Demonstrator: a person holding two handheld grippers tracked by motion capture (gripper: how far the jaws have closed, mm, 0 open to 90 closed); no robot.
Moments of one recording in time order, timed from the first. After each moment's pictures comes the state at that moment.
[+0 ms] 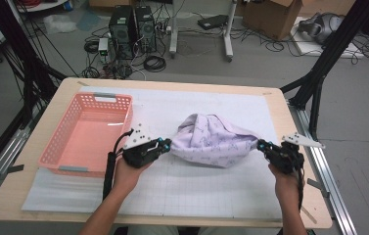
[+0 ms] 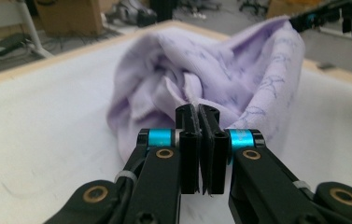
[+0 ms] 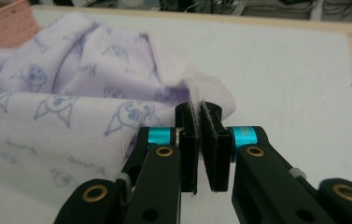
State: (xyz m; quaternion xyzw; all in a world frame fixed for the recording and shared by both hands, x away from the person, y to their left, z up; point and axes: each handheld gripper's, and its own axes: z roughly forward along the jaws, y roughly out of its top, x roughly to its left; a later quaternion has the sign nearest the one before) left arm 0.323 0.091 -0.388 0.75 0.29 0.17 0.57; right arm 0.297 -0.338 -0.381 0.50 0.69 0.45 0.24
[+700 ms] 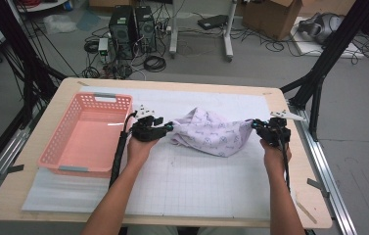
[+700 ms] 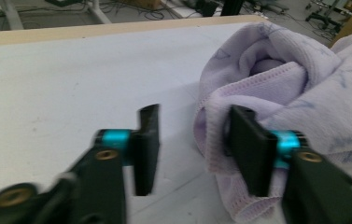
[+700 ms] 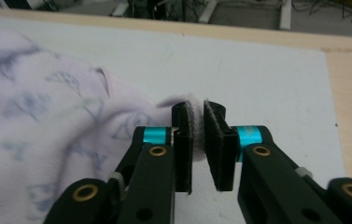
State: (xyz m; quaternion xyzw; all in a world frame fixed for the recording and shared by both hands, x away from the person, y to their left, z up) left arm 0.398 0.085 -0.421 0.72 0.41 0.17 0.53; right arm 0.378 -0.336 -0.392 0.53 0.68 0.43 0.26
